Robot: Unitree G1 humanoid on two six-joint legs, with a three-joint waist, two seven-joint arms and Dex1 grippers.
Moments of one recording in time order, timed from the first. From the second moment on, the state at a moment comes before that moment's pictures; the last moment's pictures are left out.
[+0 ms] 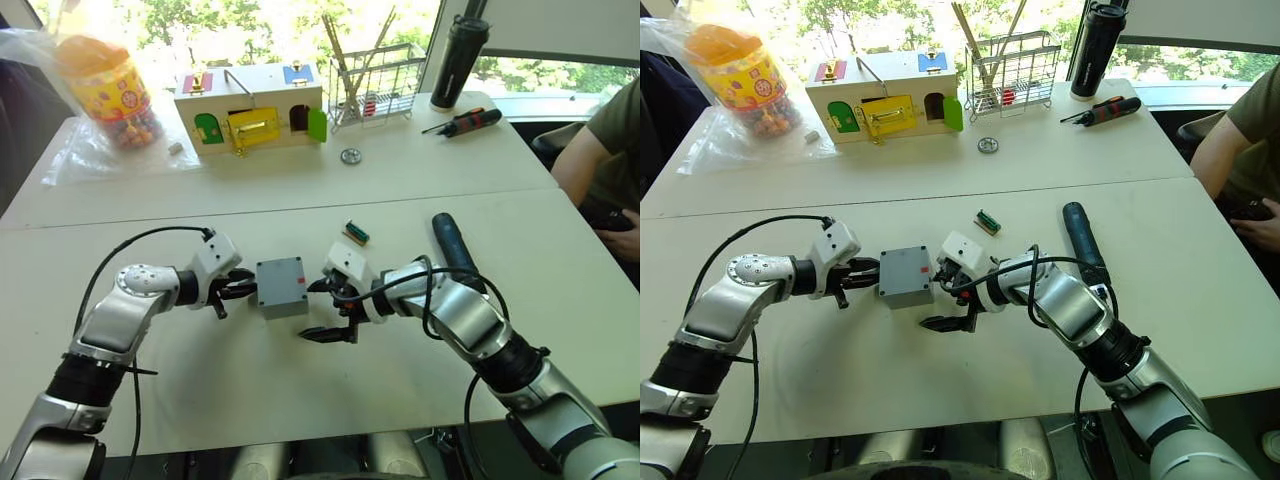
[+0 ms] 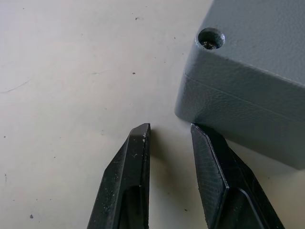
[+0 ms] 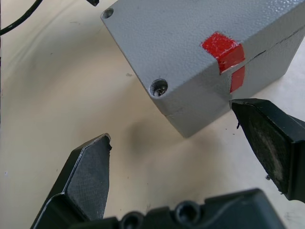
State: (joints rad) left arm -0.35 0.71 -0.13 -0.03 -0.22 0.53 -0.94; right arm -0.57 -0.49 0.53 -0.26 0.26 0.84 0.87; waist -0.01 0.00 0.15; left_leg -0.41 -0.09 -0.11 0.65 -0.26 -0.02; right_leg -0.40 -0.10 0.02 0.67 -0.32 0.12
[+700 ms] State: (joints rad) left arm -0.52 0.80 -0.01 -0.16 -0.39 0.68 -1.06; right arm -0.72 -0.59 0.11 -0.06 0.31 0.79 0.81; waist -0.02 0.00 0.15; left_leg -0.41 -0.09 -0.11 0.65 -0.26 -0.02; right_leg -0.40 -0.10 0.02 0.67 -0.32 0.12
